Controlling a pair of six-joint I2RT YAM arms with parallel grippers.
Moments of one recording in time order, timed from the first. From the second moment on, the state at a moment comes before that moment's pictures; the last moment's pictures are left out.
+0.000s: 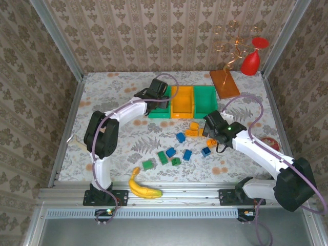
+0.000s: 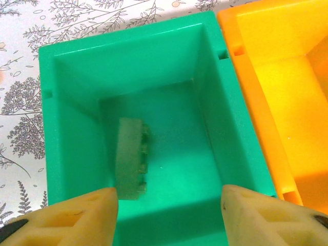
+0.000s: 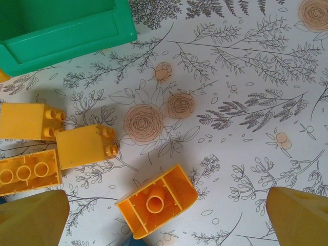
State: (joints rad) left arm -0.61 1.98 1.53 -0.38 -0.19 -0.22; right arm 0.50 1.24 0.85 -0.77 0.44 0.81
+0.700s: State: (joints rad) left arm -0.60 1.53 1.22 -0.34 -0.21 -0.27; right arm 0.54 1.41 1.00 -0.74 0.34 0.73
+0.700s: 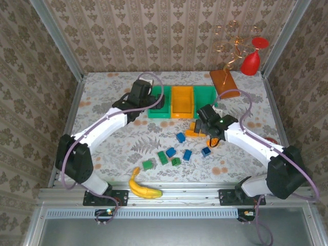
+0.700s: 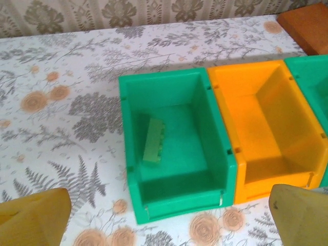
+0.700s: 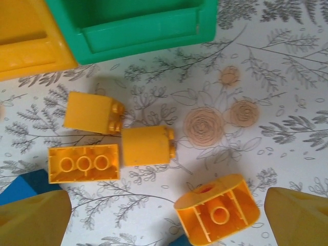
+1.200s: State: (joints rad) left arm -0.51 1.21 0.80 -0.30 -0.27 -0.40; right arm 0.70 1.67 1.23 -0.75 0.25 0.68
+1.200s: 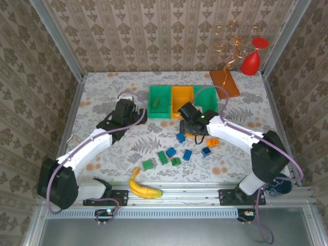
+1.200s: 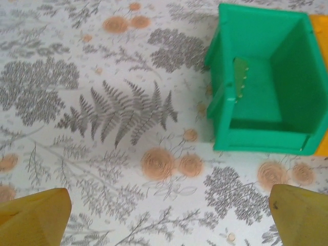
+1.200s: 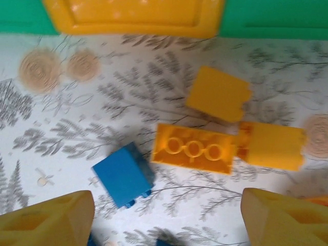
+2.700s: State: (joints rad) left arm -0.47 1.06 0.63 -0.34 -0.25 -0.50; right arm 0.79 1.95 1.38 -0.83 0.15 0.60
